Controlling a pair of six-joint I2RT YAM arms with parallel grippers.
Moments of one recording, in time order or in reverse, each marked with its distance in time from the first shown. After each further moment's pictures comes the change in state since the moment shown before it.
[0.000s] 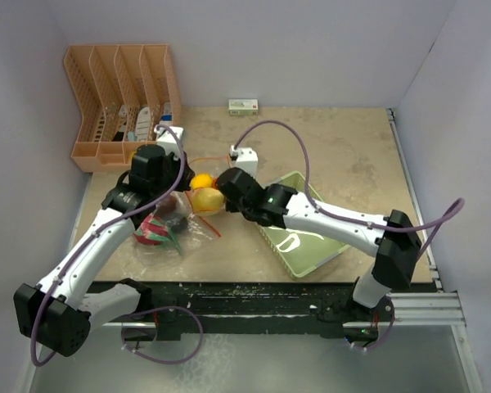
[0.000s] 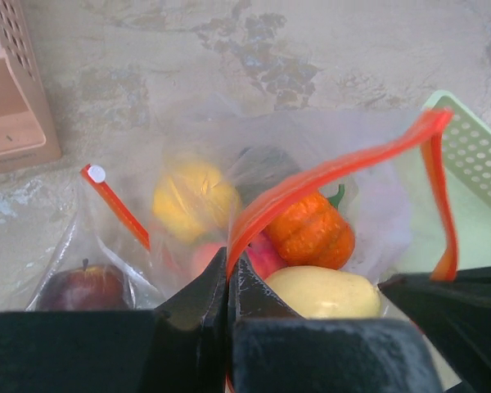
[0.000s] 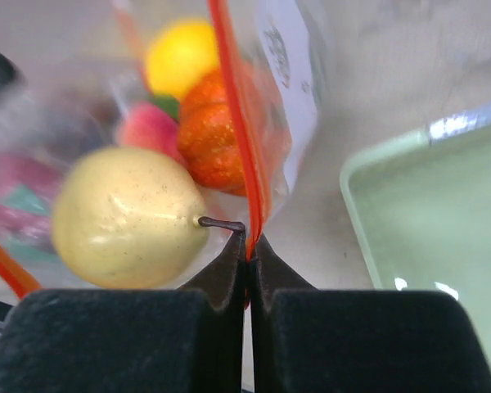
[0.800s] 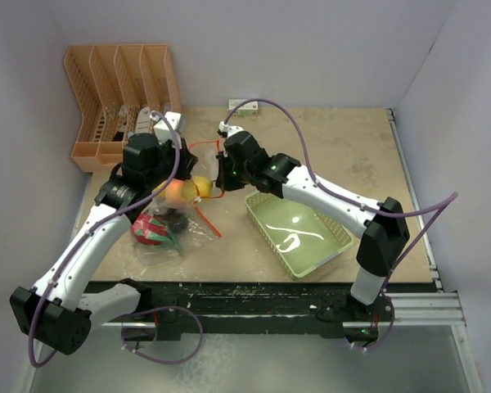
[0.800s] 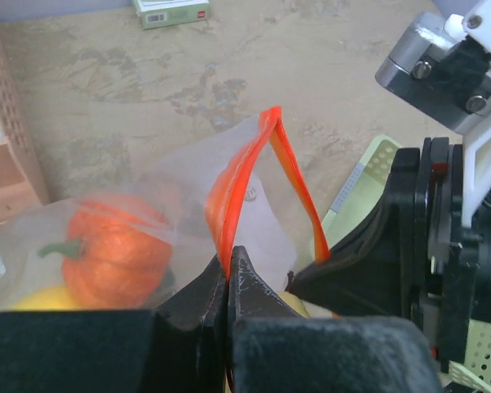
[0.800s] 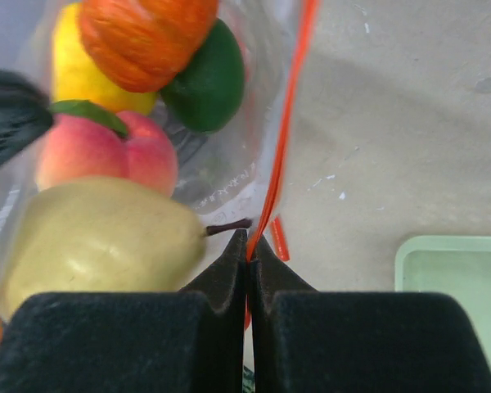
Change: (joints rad) left arm 0.000 -0.006 0.149 -0.035 0.059 0.017; right arm -0.190 0.113 0.277 -0.028 -0.470 -0.249
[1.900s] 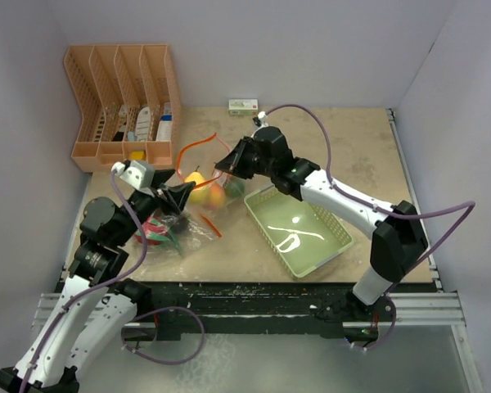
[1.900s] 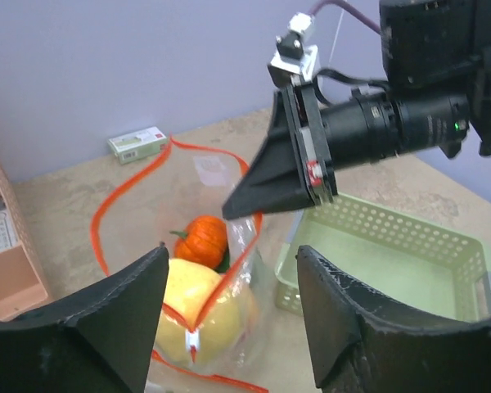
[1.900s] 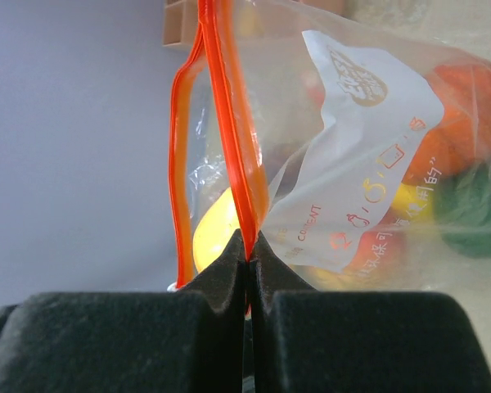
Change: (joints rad) left arm 0.000 -0.496 -0.356 0.304 0.133 0.087; right arm -0.132 -0.111 -0.266 0.412 -0.184 0.465
